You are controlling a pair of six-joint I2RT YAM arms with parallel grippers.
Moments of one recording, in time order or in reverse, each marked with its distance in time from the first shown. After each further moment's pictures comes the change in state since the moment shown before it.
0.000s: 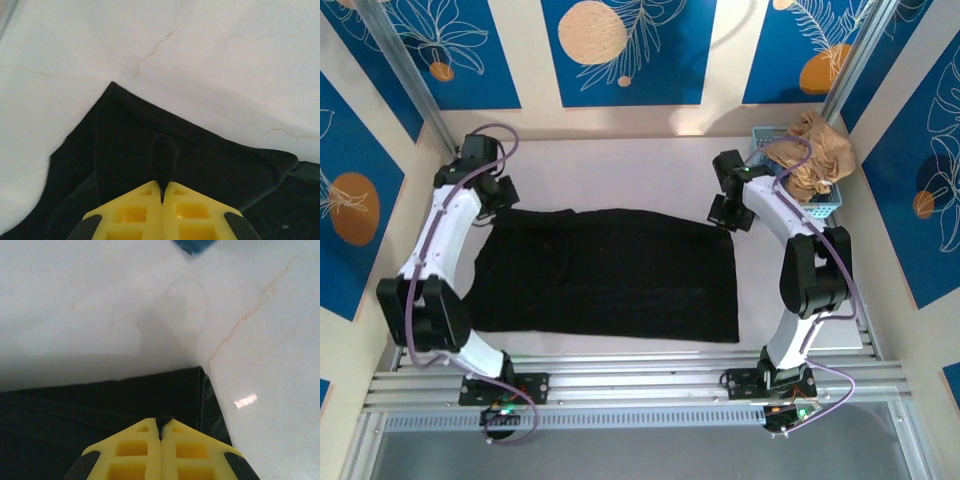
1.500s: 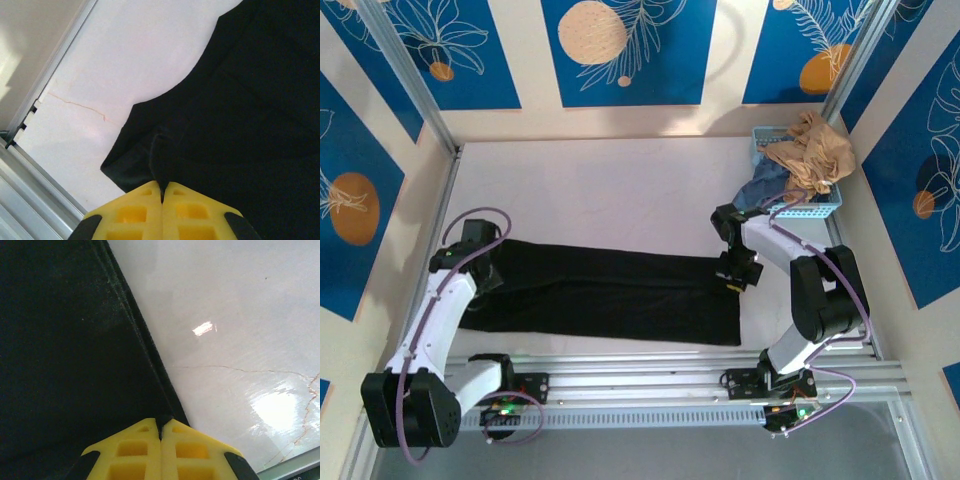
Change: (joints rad) left arm 0.025 -0.480 -0.640 -0.080 -0.294 -0.142; right arm 0.060 -0.154 -0.424 -0.072 -0.012 0.124
